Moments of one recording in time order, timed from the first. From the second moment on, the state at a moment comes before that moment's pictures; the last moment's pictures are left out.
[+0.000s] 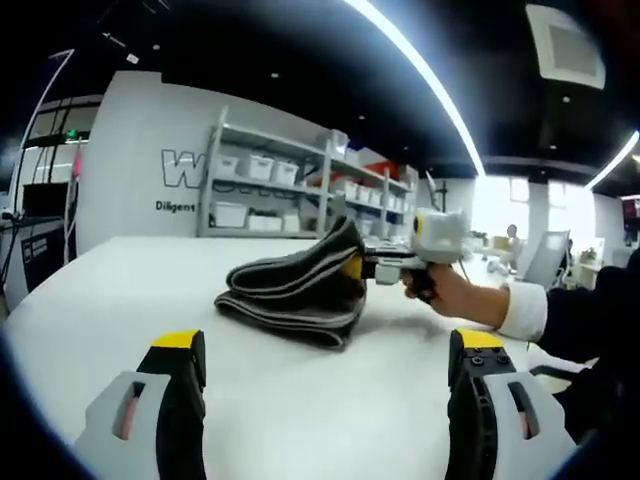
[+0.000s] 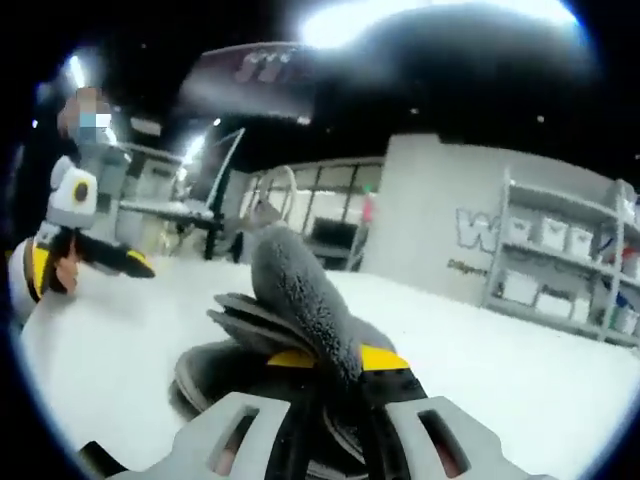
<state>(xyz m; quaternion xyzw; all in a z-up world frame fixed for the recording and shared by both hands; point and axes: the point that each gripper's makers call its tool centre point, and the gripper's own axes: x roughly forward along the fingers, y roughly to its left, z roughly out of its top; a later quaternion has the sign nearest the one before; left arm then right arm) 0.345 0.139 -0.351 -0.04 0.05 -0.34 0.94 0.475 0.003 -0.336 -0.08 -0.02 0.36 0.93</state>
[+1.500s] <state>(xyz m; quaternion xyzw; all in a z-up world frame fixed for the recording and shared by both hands) 0.344 0.144 -0.353 -0.03 0.06 -0.34 0.94 0.513 -0.079 -0.347 0.20 0.05 0.26 0.94</state>
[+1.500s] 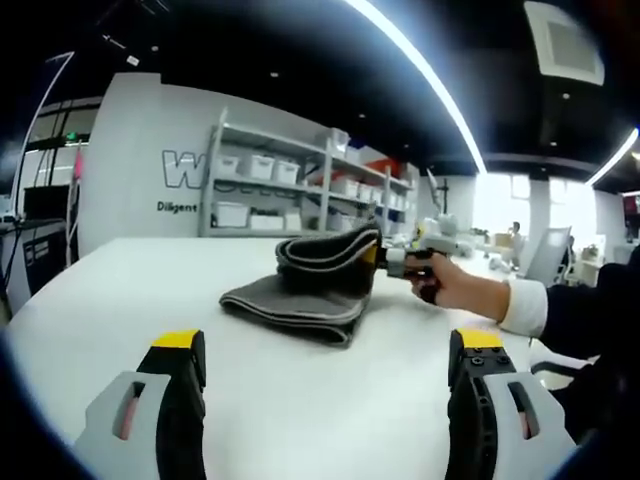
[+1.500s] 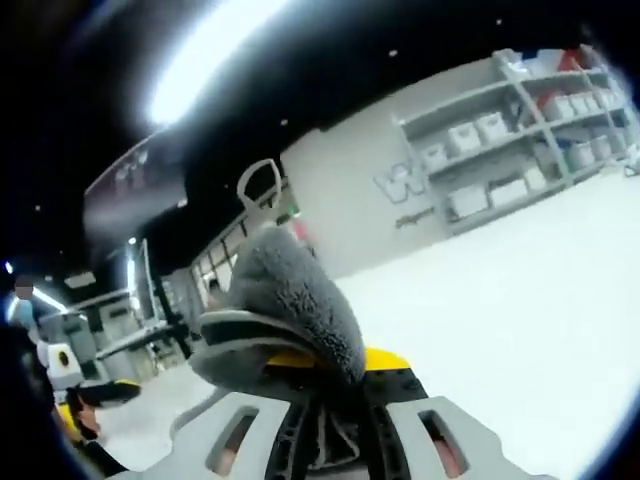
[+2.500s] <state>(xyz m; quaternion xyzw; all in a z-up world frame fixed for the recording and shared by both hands) 0.337 0.138 -0.358 -0.03 0.06 -0.34 0.94 0.519 -0.119 -0.378 0.20 0.09 0.20 0.95</state>
